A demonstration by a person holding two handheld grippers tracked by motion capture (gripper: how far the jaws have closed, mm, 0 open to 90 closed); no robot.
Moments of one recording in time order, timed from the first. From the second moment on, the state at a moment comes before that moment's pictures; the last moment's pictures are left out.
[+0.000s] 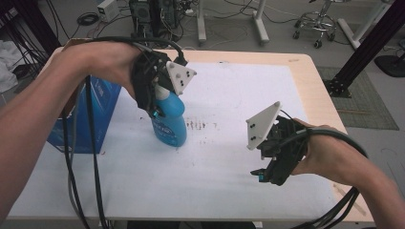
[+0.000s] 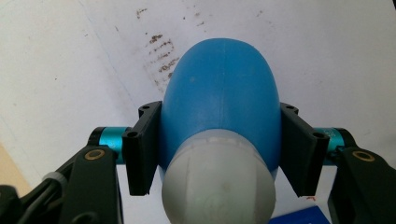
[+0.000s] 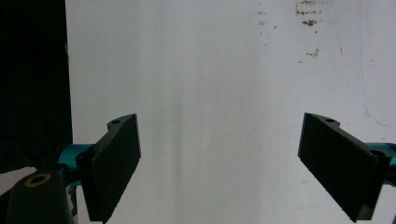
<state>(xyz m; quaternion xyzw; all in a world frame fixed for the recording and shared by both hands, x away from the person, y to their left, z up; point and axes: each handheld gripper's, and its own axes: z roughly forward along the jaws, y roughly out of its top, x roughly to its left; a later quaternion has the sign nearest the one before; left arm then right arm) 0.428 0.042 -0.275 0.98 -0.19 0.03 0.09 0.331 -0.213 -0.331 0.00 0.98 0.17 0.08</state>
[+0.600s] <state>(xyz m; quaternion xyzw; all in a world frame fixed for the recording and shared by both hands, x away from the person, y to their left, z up) 0.423 0.033 -0.242 0.99 -0.15 0.02 0.07 0.326 -0.218 -0.328 0.00 0.98 0.17 0.08</state>
